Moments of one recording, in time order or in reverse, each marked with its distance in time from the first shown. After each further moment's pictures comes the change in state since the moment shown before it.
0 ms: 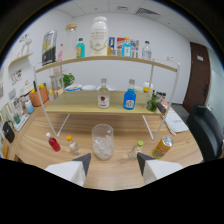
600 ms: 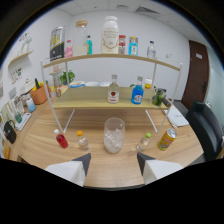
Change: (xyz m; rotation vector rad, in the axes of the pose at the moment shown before) arm -0.037 0.014 -0.019 -0.038 0.017 0.016
